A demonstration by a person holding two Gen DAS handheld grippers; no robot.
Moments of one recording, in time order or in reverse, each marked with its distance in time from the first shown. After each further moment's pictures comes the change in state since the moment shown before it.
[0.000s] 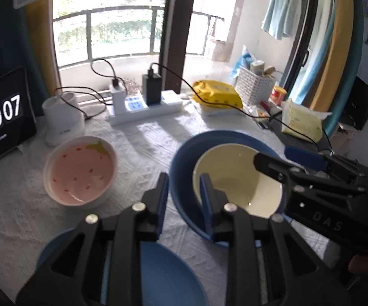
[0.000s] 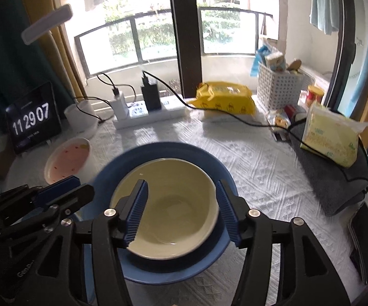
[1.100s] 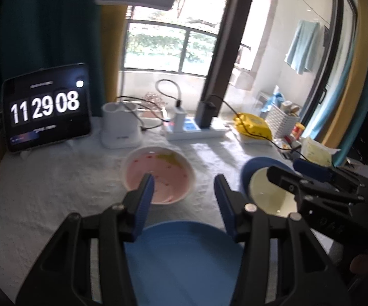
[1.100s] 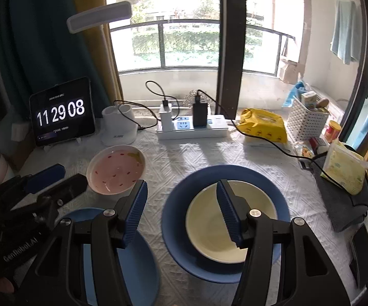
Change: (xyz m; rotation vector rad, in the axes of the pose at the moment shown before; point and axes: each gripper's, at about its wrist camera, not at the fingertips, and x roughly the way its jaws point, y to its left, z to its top) left arm -0.066 0.100 -0.010 -0.144 -0.122 0.065; right arm -0.022 0.094 0.018 -0.134 -0.037 0.036
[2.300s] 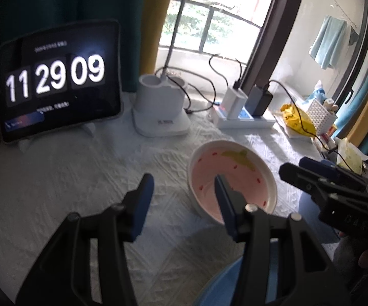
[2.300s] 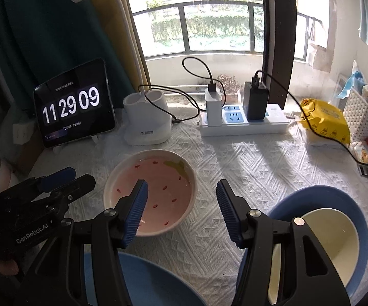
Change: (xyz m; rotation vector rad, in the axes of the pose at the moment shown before) left arm 0.088 0.094 0.010 -0.067 0.145 0.043; right arm 0.103 0.050 0.019 0.017 0.093 0.148
